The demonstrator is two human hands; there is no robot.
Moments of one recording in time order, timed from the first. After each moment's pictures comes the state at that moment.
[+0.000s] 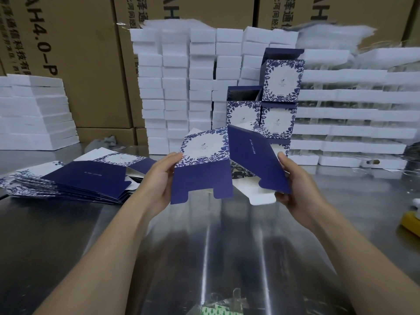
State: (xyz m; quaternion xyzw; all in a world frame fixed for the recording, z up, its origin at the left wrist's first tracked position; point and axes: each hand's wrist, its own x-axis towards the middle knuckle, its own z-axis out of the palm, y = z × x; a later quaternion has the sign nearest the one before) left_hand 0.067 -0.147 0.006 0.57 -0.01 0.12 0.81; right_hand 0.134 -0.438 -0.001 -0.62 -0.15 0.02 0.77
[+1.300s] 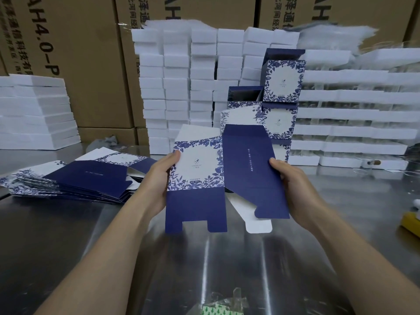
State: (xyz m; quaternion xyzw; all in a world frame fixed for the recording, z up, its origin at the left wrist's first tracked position) left_hand 0.070 -0.143 0.003 0.54 -0.01 0.11 0.83; right_hand 0.129 -0.433 0.002 -0.62 -0.16 0.05 0.77
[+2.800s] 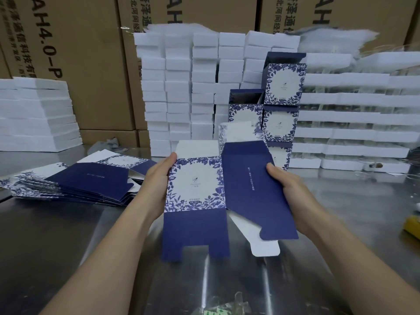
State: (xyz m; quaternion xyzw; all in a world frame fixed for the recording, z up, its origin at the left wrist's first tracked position) left_hand 0.078 -0.136 -0.001 0.56 0.04 0.18 0.81; right_hand 0.123 -0.428 -0.002 -0.57 -0.15 0.10 0.80
